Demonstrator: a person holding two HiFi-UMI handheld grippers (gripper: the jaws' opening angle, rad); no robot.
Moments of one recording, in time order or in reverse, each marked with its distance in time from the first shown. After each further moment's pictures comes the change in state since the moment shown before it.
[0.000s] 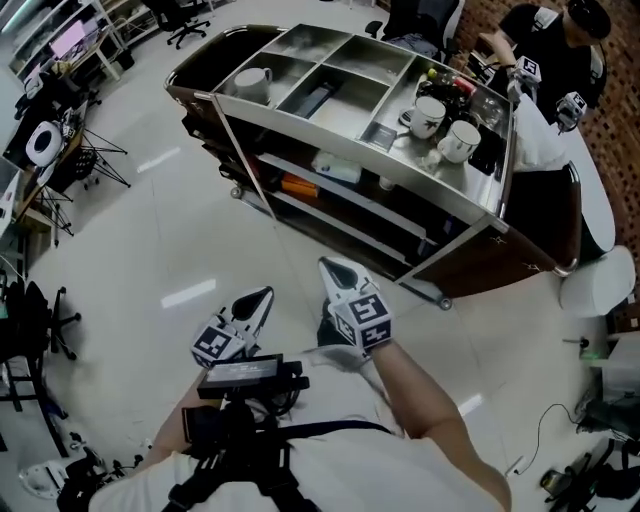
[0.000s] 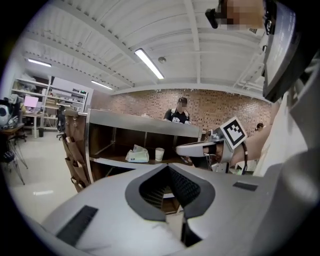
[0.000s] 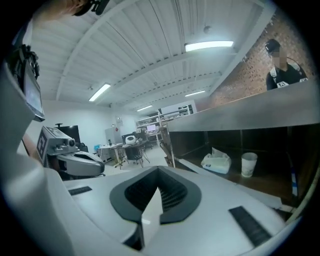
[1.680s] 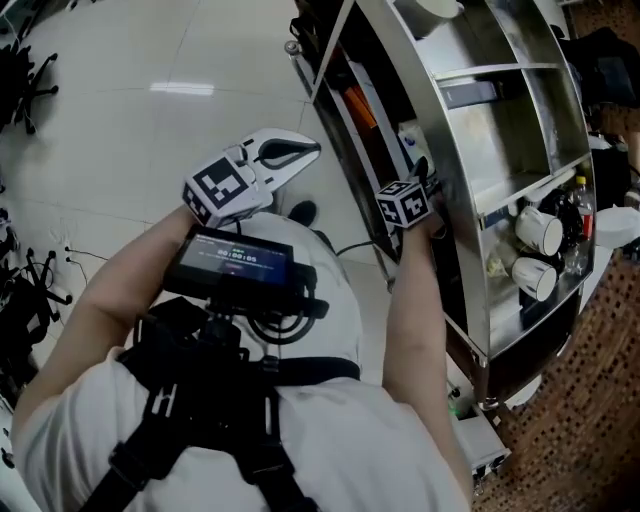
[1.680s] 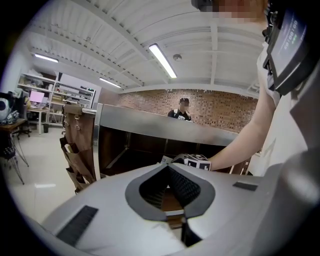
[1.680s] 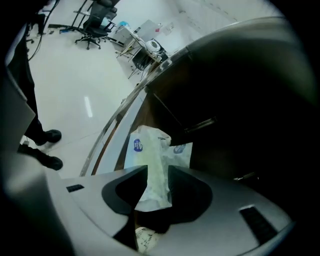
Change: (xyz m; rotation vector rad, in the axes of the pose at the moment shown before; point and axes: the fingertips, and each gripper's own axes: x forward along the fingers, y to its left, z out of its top) left arm 0.109 0.180 0.070 -0.048 -0.022 0.058; right arm 0.230 -0.276 -0.040 -1.137 0.668 -0.377
